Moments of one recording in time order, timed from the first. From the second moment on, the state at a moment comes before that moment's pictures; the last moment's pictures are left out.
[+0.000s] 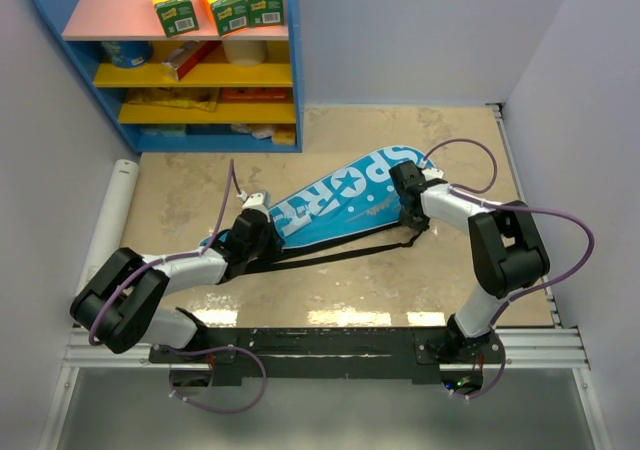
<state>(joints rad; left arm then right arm) -0.59 1.38 0.43 0.25 -0.10 -0.64 0.35 1.71 0.99 -0.53 0.46 0.69</state>
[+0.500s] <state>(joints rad) -0.59 1.38 0.43 0.26 -0.08 -0.64 0.32 1.74 1.02 -0.54 0.47 0.68</state>
